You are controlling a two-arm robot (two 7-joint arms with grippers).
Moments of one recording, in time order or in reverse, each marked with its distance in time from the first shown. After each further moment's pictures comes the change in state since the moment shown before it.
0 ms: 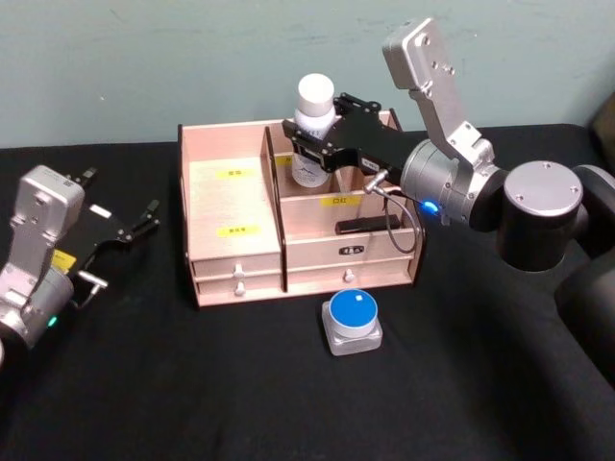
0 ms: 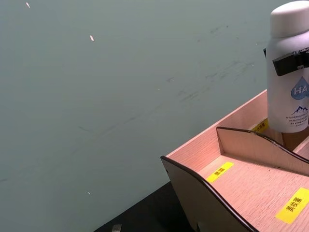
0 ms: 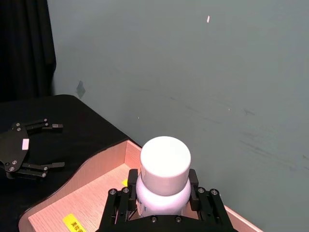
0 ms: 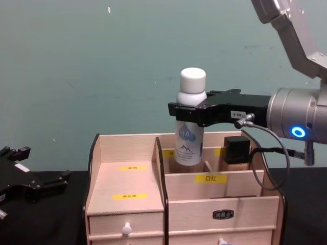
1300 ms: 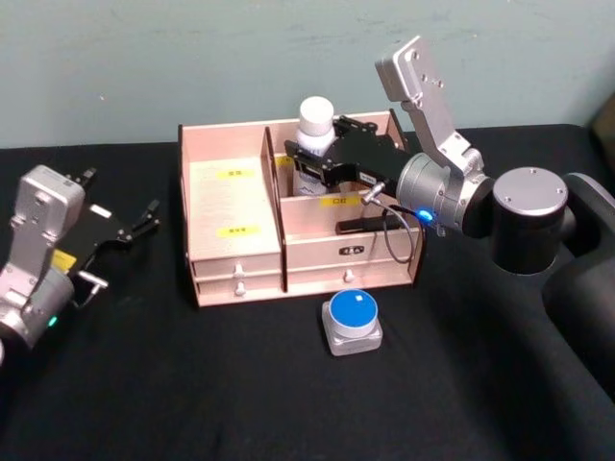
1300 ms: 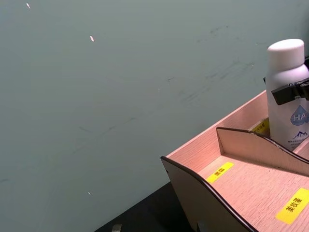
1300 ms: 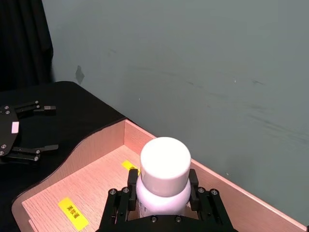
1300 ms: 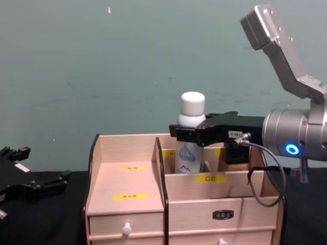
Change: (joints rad) left arm 0.000 0.000 0.000 0.000 0.000 0.000 0.000; right arm 0.030 -0.037 0.007 0.120 -0.001 0.015 0.038
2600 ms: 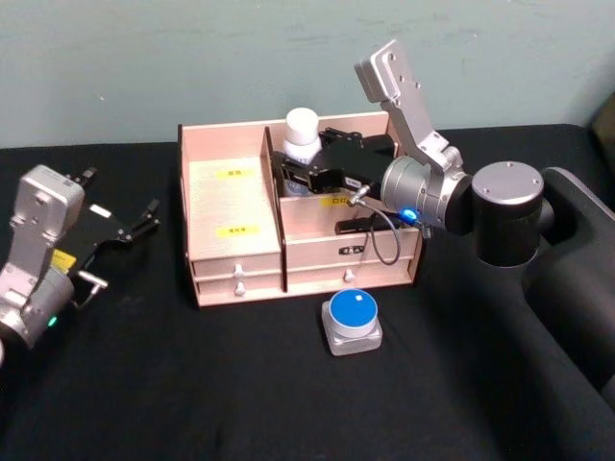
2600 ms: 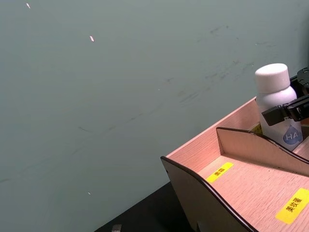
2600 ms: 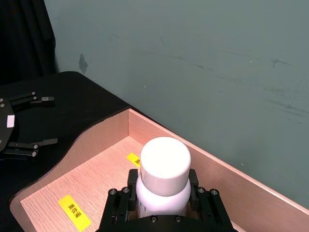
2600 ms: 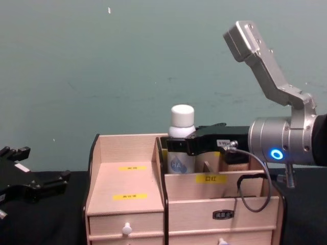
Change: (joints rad) left arm 0.000 0.000 0.000 0.000 0.000 0.000 0.000; right arm 0.061 -0.040 -0.028 0.111 0.016 0.031 0.022
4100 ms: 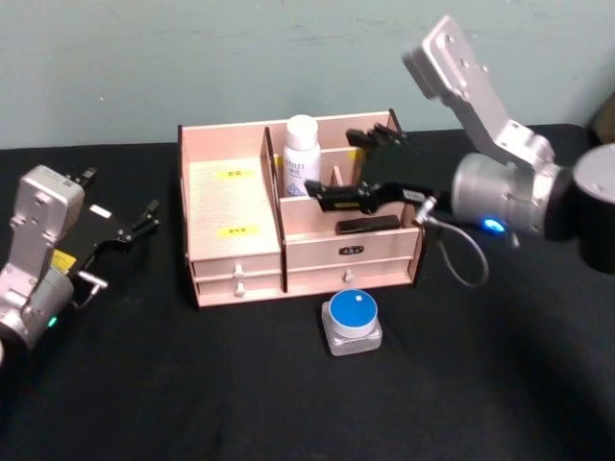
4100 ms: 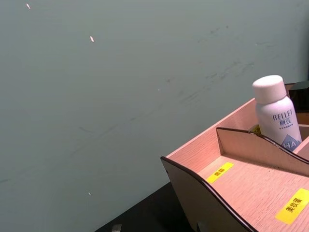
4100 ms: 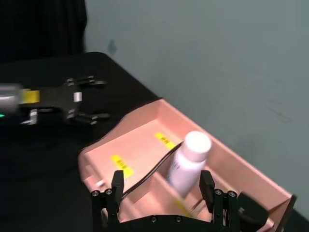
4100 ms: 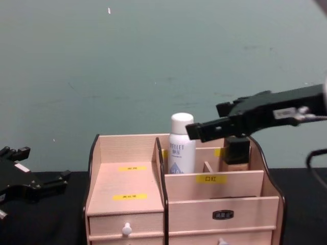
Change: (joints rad) left arm 0.000 0.000 0.000 0.000 0.000 0.000 0.000; right arm -0.168 0.282 0.026 -0.569 0.039 0.304 0.033
